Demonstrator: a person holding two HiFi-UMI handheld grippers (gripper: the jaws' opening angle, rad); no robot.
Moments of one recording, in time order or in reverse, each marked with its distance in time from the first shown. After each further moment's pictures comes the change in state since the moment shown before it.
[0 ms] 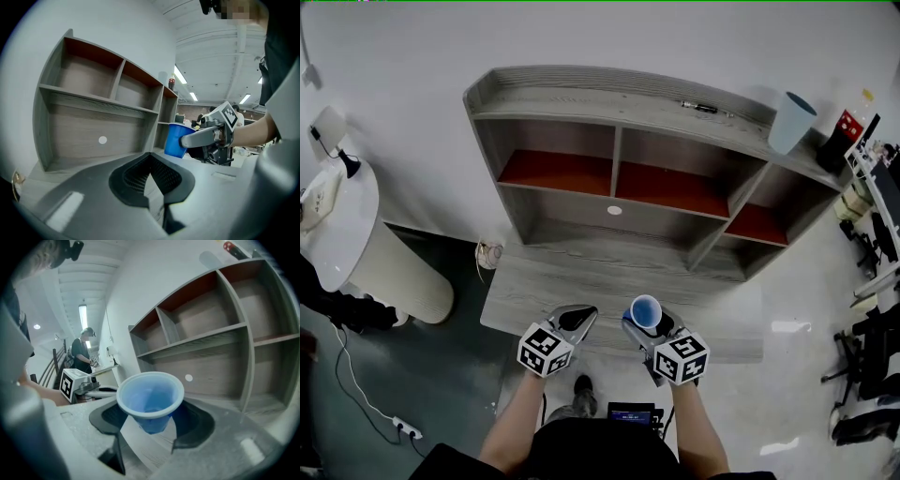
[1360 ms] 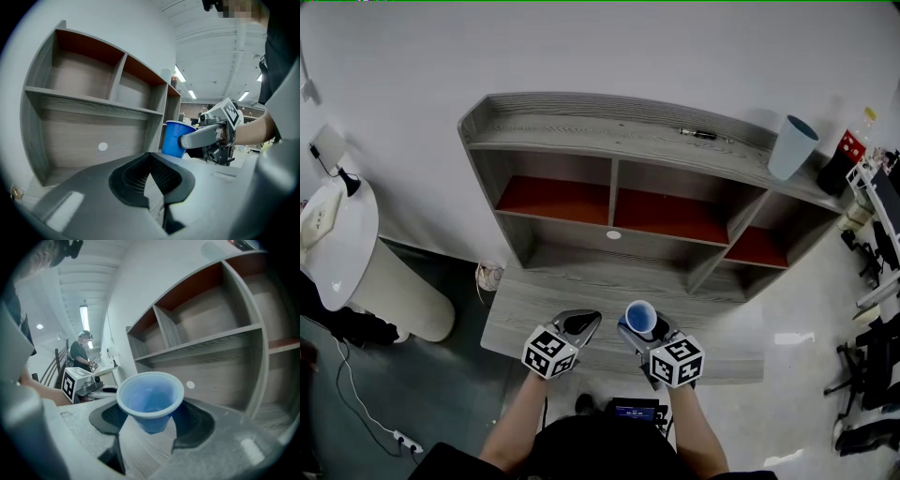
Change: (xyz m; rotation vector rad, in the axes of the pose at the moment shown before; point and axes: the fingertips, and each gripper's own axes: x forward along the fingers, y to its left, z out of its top) left arm 0.039 0.032 0.028 0.032 0.016 -0.014; right arm 0.037 -0.023 0.035 -0.019 -0.012 0.030
